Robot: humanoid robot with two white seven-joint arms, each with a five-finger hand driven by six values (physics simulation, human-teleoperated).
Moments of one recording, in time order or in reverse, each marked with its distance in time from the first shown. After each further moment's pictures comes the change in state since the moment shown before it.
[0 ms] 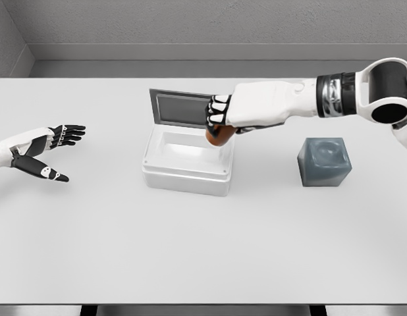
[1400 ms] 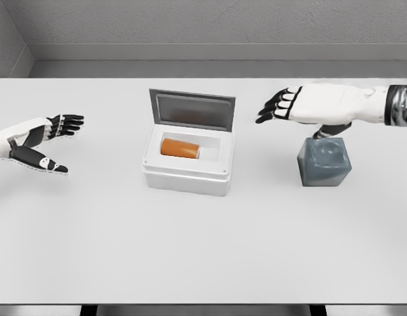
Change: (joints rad) left arm -0.048 -0.006 0.034 -0.004 0.010 0.018 0.000; right arm 0.218 -0.239 -0.211 0.007 -0.024 0.000 0.002
